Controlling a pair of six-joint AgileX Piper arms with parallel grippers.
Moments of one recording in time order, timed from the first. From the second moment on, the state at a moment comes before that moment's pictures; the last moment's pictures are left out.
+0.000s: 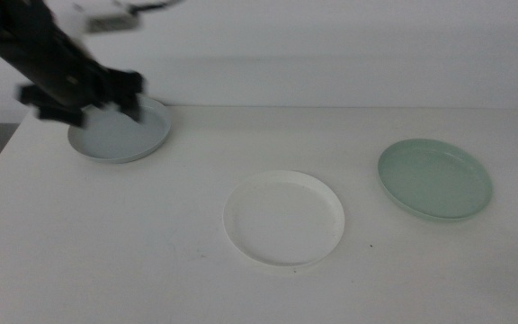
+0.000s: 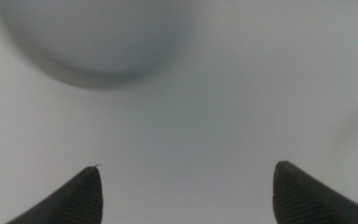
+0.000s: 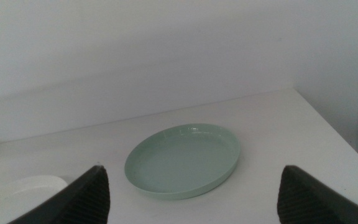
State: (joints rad) left arm -0.12 1.74 -1.47 -0.13 0.91 -0.08; right arm 0.00 0.00 0.00 0.01 0.17 0.19
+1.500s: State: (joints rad) left arm 0.14 2.32 -1.76 -0.10 0.54 0.08; right arm 0.00 0.00 0.00 0.01 0.17 0.19
